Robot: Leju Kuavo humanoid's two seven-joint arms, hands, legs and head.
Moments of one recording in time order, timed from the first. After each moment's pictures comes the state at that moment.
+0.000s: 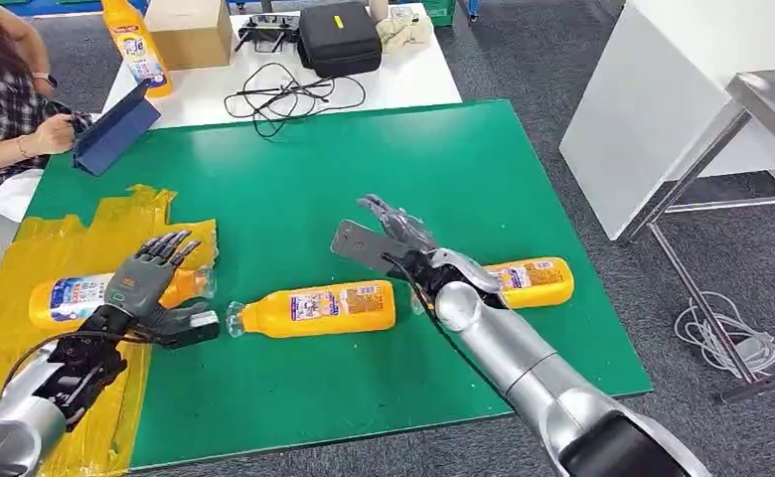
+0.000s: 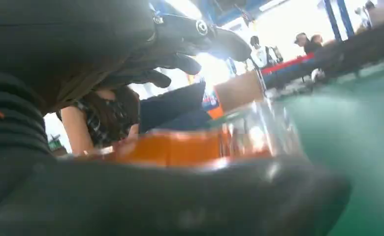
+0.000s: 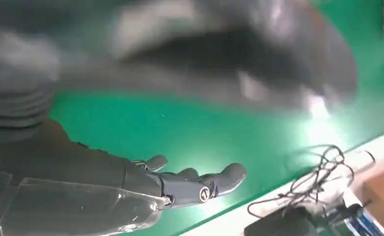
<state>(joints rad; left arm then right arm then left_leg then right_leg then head) -0.58 0.32 -0.33 -0.35 -1.27 0.55 -0.37 -0.72 0.09 0.68 -0.74 0.50 0.12 -0.07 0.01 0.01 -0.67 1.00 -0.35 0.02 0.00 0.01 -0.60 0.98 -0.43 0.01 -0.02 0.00</state>
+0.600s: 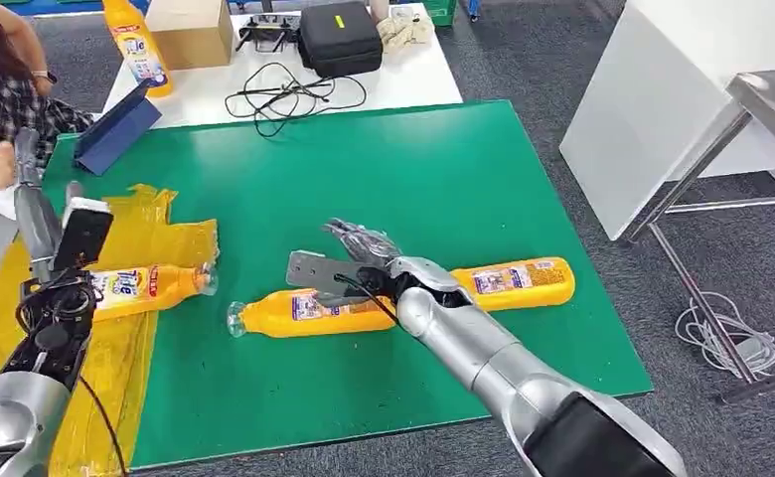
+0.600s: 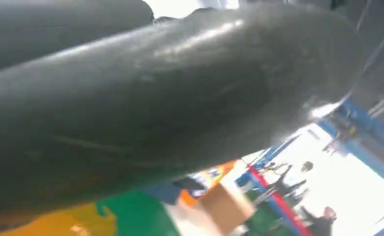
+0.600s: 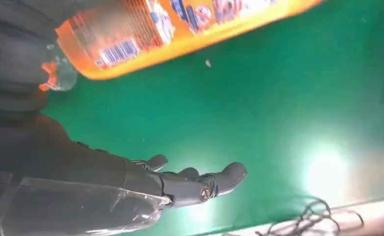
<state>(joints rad) -0.58 0.23 0.03 -0.69 -0.37 0.52 -0.70 -0.80 0.20 0.80 -0.53 0.57 0.15 -0.08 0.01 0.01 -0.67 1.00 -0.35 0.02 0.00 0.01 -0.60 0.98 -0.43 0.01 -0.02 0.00</state>
